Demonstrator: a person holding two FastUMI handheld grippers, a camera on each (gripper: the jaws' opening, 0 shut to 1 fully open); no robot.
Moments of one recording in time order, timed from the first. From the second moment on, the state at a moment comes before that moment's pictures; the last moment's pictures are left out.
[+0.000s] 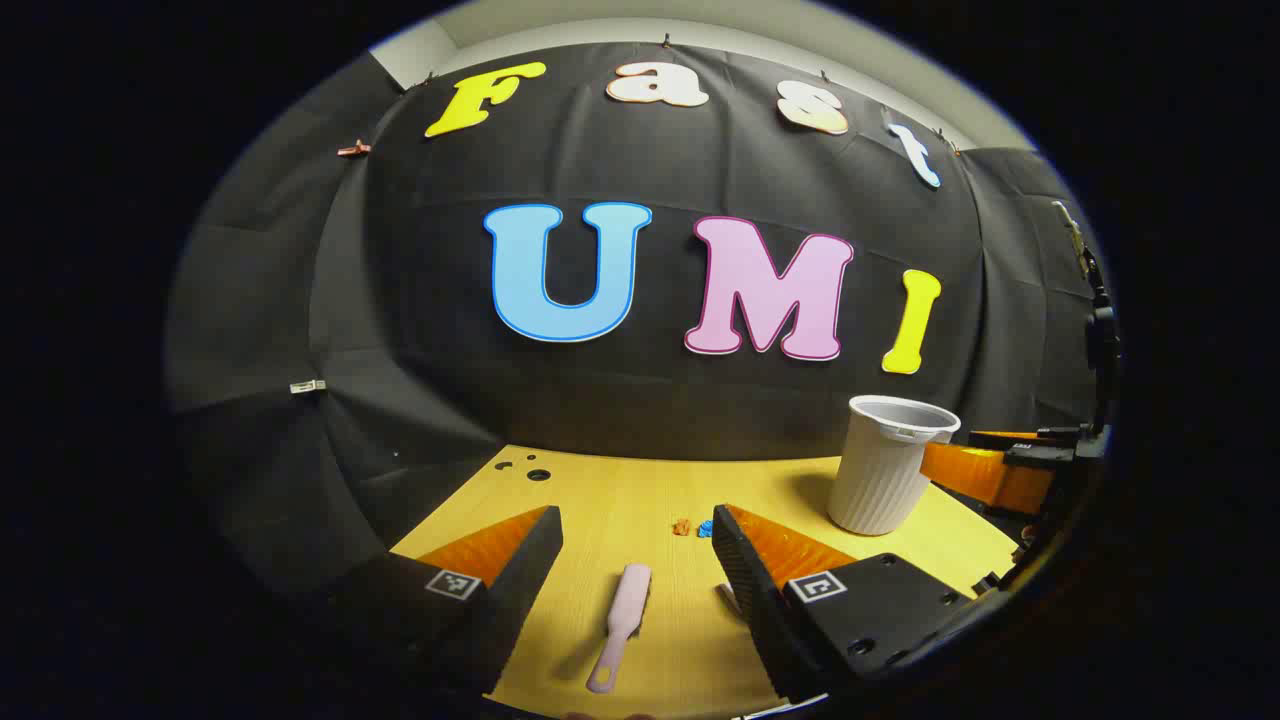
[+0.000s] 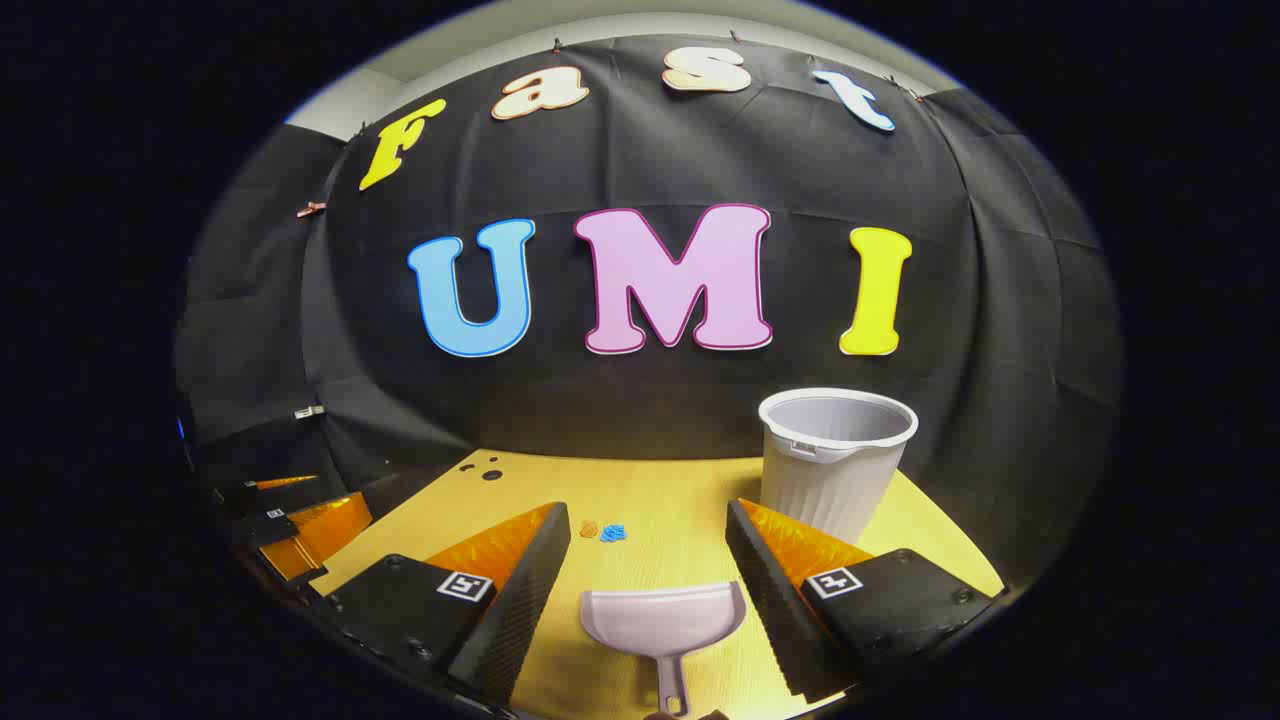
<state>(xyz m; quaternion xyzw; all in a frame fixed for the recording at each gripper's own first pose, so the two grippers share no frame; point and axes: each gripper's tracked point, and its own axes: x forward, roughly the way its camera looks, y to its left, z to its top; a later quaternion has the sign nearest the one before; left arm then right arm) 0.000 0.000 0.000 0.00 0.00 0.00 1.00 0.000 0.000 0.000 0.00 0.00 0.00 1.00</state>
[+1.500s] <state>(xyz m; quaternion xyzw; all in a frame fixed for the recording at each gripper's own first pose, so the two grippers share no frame) 0.056 0.020 -0.146 0.01 0.25 -0.03 0.97 0.029 -0.027 -0.085 0.01 0.15 0.00 0.99</state>
